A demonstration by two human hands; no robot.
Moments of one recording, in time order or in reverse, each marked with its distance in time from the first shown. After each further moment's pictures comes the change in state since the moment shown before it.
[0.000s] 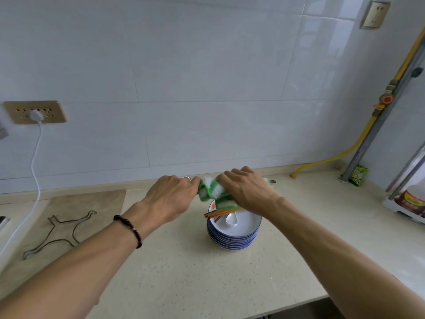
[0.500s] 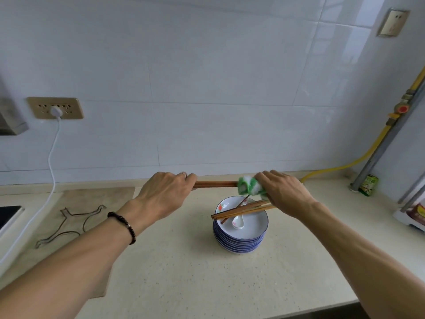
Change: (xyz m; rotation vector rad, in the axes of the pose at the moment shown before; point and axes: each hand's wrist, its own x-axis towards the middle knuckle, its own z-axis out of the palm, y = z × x) left_hand -0.019 -0.033 0.013 -0.015 0.193 -0.011; right_hand -0.036 0.041 -0.011 -0.006 -0.052 0.165
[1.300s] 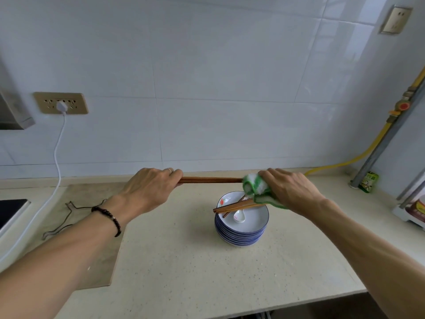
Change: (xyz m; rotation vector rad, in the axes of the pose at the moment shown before) left_hand -0.030 -0.035 0.010 -0.032 -0.002 0.039; right_hand -0.016 -0.008 -0.021 -0.047 0.012 -0.096
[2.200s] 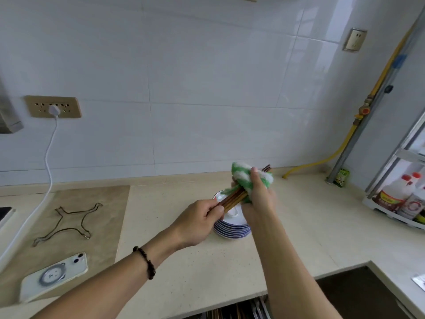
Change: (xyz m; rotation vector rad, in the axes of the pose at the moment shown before) left_hand -0.035 0.119 -0.039 -1.316 -0.246 -0.324; right_hand 0.040 -0.138 -0.032 1.899 0.781 1.502
